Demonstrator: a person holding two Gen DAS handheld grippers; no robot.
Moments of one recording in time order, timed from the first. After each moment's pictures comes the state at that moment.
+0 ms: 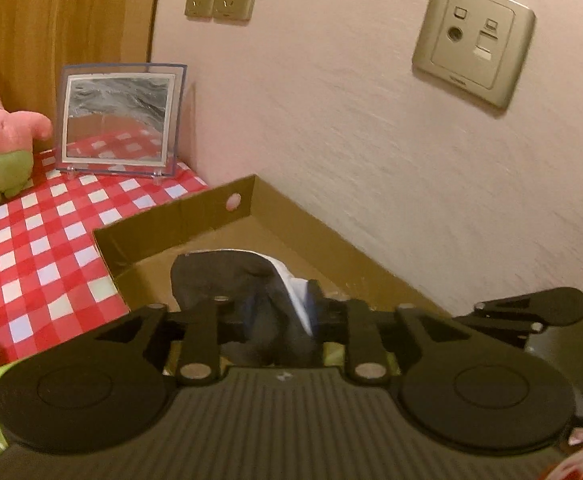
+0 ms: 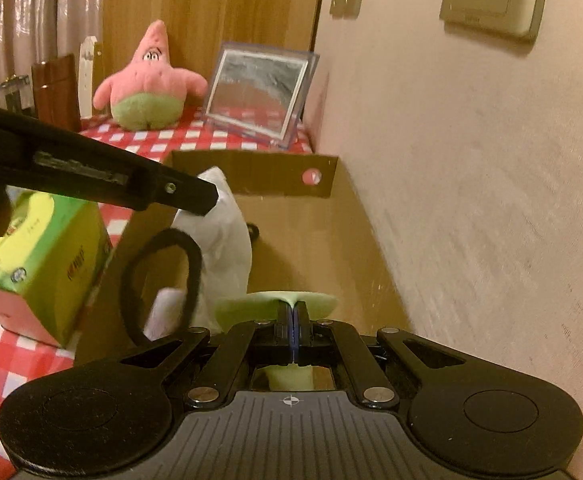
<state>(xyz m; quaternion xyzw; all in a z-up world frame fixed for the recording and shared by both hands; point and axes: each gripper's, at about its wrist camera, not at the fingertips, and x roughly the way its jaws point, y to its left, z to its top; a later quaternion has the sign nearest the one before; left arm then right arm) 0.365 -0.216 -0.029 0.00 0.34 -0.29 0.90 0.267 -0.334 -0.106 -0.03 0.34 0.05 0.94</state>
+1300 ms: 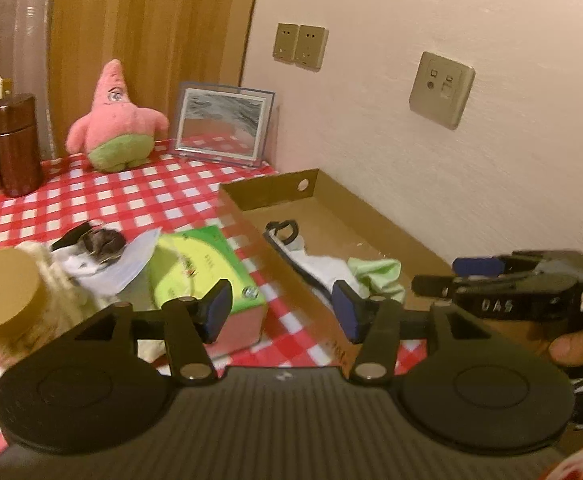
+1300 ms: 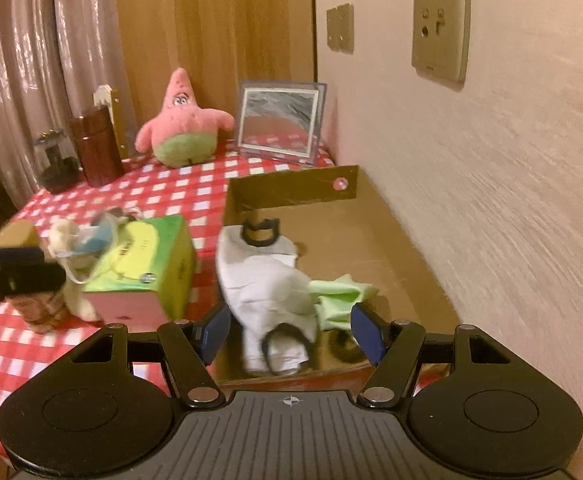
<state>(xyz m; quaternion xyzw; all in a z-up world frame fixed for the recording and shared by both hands) 0.182 -0.094 0.023 -0.02 0.31 -0.19 0.93 0.157 -0.298 -0.048 0.06 0.32 0.07 0.94</state>
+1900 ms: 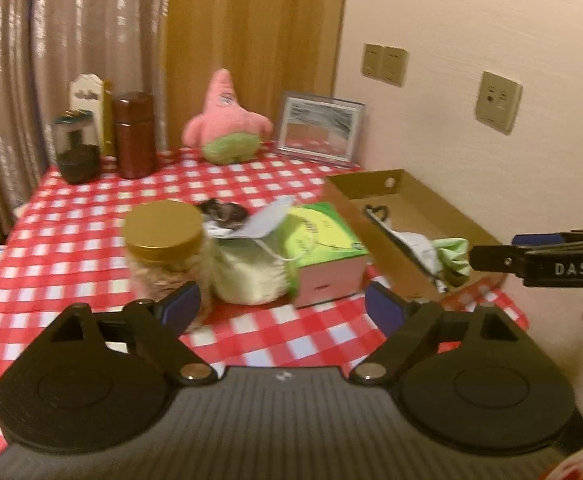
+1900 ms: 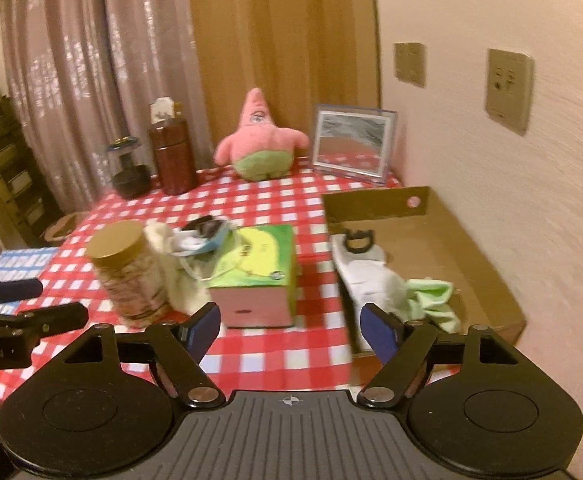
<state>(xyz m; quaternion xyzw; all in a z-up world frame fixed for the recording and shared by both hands) 0.085 -0.014 0.040 -0.01 0.29 -0.06 0.95 0.094 -0.219 -0.009 0.06 0.29 0.13 0.95</state>
